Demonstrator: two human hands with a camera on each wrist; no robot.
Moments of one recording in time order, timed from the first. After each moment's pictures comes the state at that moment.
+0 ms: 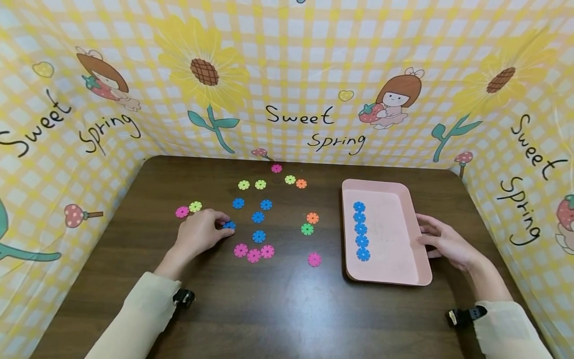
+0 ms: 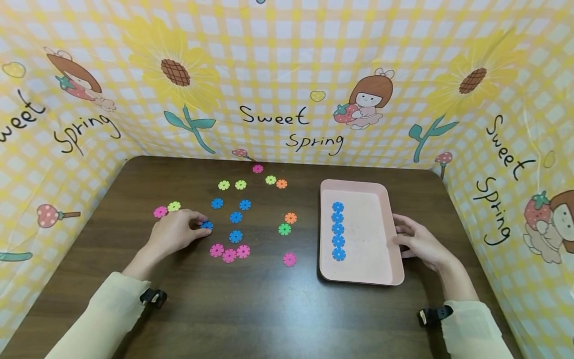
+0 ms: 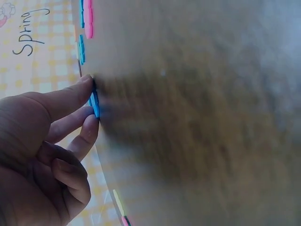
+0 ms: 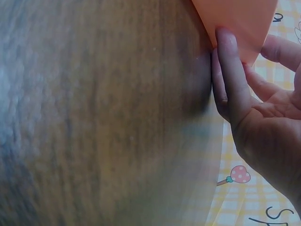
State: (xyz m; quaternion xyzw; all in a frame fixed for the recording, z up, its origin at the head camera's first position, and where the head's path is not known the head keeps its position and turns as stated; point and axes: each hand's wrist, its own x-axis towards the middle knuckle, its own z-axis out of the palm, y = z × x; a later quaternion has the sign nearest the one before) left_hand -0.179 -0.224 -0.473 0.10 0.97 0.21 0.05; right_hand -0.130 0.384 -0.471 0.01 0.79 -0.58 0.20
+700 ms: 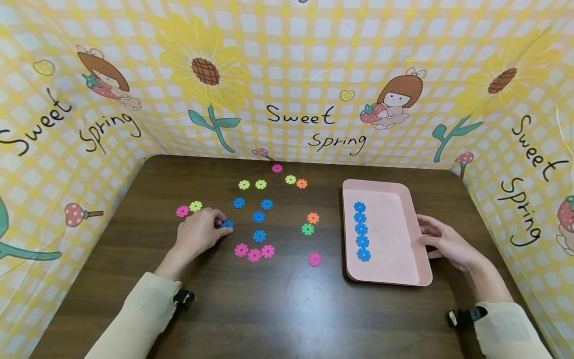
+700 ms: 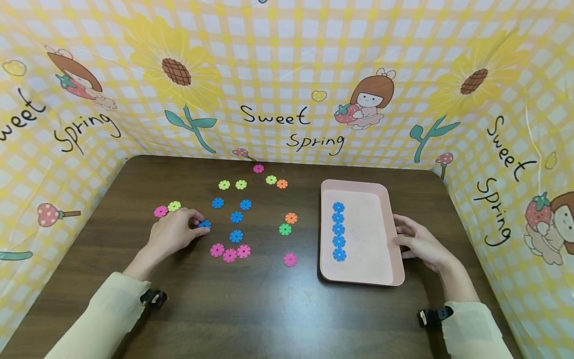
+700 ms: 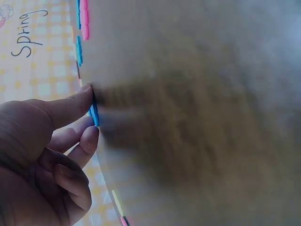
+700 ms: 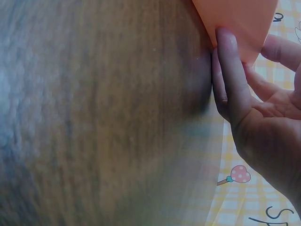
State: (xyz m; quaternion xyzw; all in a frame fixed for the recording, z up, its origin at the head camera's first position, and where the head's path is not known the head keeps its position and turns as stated) left_hand -0.178 -0.225 -0.473 0.07 0.98 0.20 0.05; right_hand -0.129 0.384 -0.470 0.00 0.79 -0.58 0.20
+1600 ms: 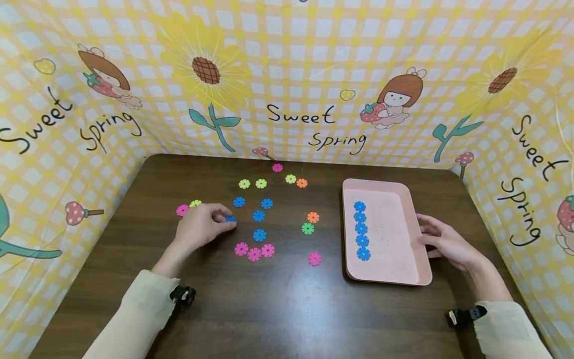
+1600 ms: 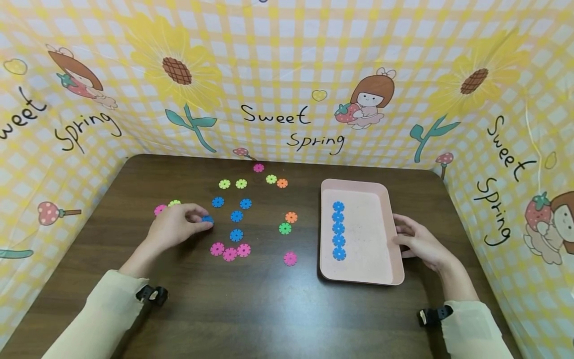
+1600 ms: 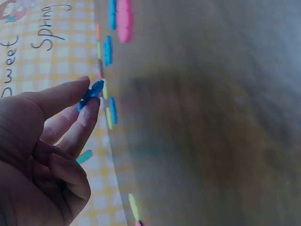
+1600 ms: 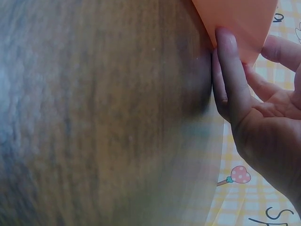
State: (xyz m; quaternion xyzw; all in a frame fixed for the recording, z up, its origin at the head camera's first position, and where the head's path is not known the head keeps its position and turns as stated) left_hand -0.178 -0.221 -0.460 0.07 0.95 0.29 0.04; right_hand -0.130 0.384 -0.471 0.01 0.79 -0.57 0.20
